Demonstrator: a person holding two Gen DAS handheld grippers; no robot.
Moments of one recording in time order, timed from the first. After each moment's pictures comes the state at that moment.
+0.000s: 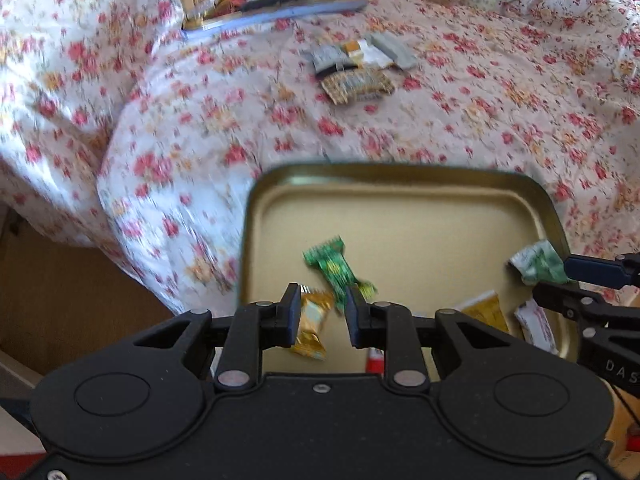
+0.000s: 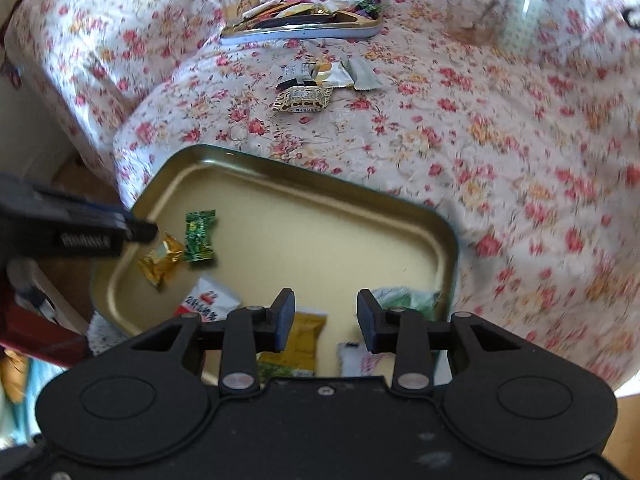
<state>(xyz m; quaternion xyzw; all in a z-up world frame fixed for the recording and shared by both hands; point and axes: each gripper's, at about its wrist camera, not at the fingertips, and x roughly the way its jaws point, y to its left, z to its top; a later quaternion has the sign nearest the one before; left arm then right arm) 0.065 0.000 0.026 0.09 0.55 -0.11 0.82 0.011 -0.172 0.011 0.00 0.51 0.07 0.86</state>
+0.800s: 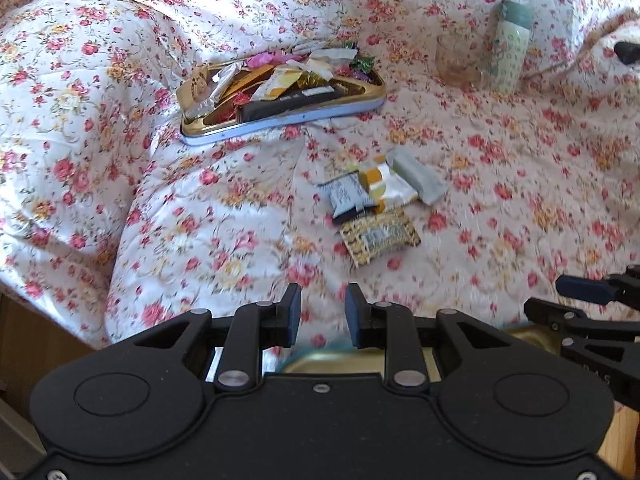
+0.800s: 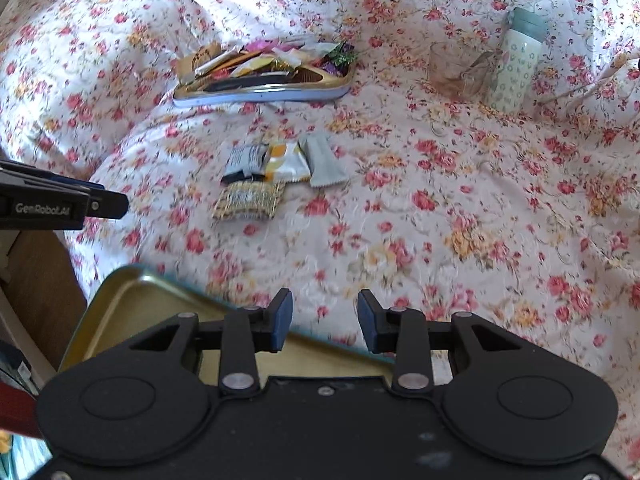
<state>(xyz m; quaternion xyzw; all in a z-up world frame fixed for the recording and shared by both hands) 0.169 -0.017 0.055 0.08 0.48 -0.11 0.86 0.125 -0.201 0.019 0.01 0.47 0.04 0.88</state>
